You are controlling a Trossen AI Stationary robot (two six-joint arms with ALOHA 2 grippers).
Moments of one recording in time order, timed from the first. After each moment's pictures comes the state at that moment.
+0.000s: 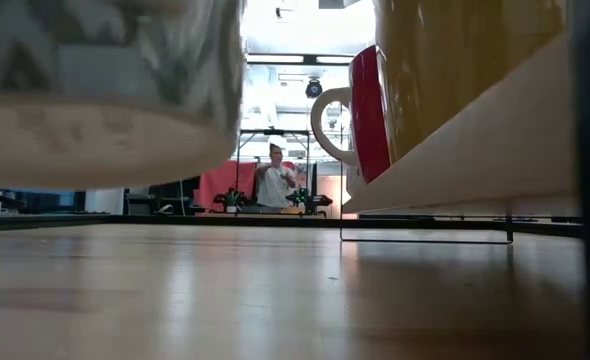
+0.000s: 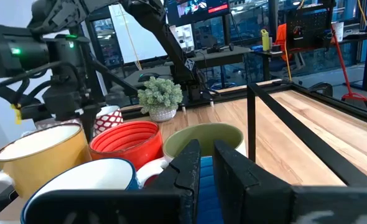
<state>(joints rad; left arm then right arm) -0.58 2.17 1.92 -1.14 -0.06 -0.77 0.48 0.03 0.02 0.05 0.50 0.16</state>
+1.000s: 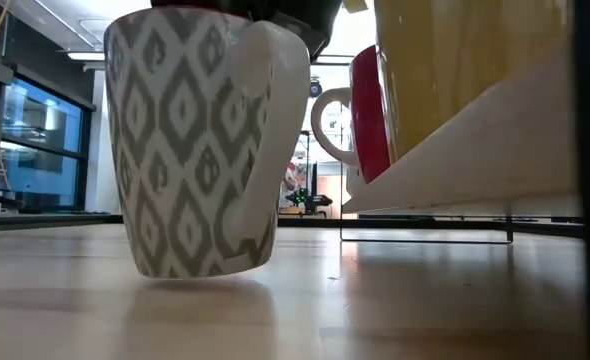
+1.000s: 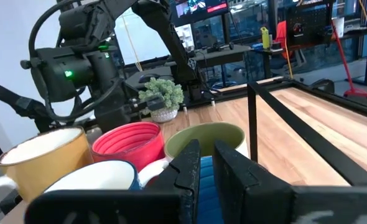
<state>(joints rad) -0.43 2.17 1.81 -1.16 -0.11 -0.67 0.48 0.03 0.02 0.05 0.50 0.18</state>
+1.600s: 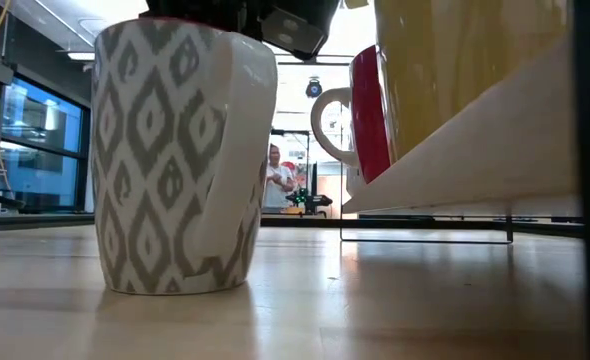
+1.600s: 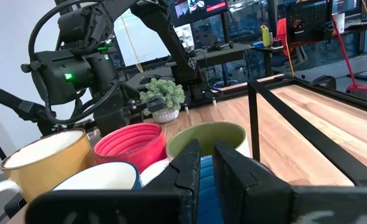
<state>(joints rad) -0.44 2.17 1.81 -1.16 -0.10 -0.63 0.48 0.03 0.02 0.05 0.50 0.21</state>
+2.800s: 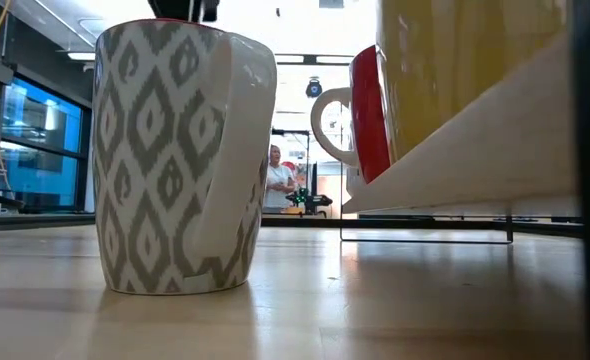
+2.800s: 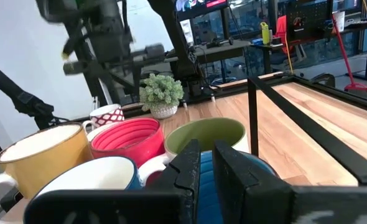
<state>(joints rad) -0.41 1.93 1.81 -1.30 -0.07 -0.62 0.48 0.05 0.02 0.05 0.50 0.20</state>
